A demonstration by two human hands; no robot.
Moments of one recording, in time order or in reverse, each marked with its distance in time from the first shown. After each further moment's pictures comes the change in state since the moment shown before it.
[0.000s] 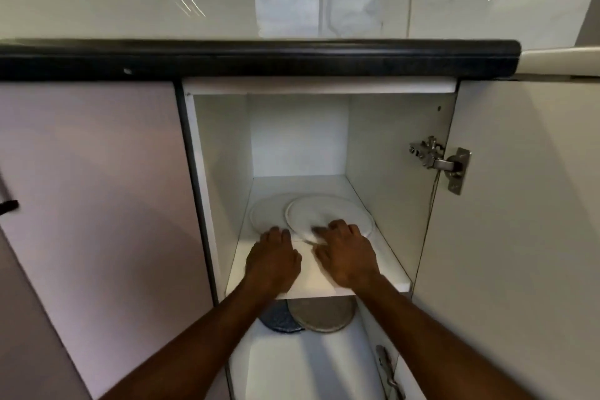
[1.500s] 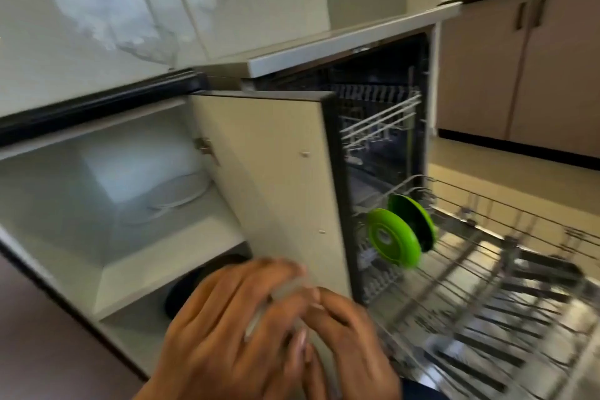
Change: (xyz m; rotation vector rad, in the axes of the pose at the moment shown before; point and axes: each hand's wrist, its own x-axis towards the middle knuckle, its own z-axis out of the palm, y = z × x) left_hand -0.319 0.249 -0.196 -0.192 0.484 1.019; right_hand -0.405 -0.041 -0.196 0.470 0.895 0.279
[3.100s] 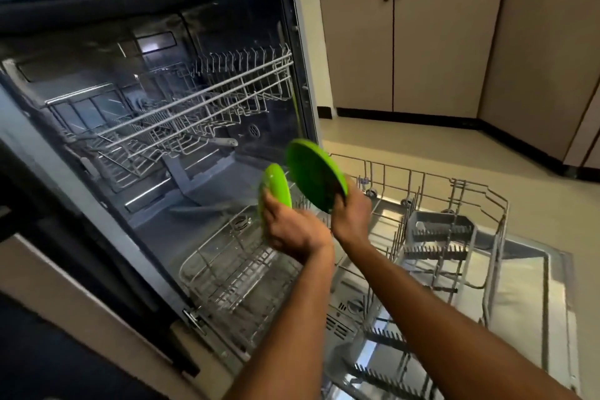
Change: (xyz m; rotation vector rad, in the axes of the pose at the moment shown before) left_hand 0.167 0.107 0.437 -0.510 0.291 -1.201; right_hand 0.107 0.380 -0.071 -0.244 0.226 0.567
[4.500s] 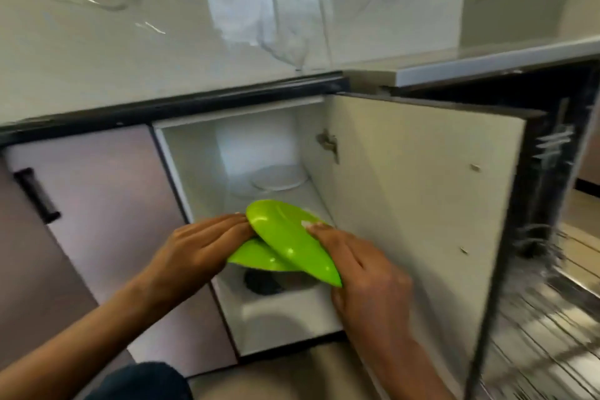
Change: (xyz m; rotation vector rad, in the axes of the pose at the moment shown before) left_hand 0.176 -0.044 -0.610 0.779 -0.109 1.106; right_hand -0.281 -0.334 0.025 0.125 -0.263 -1.046
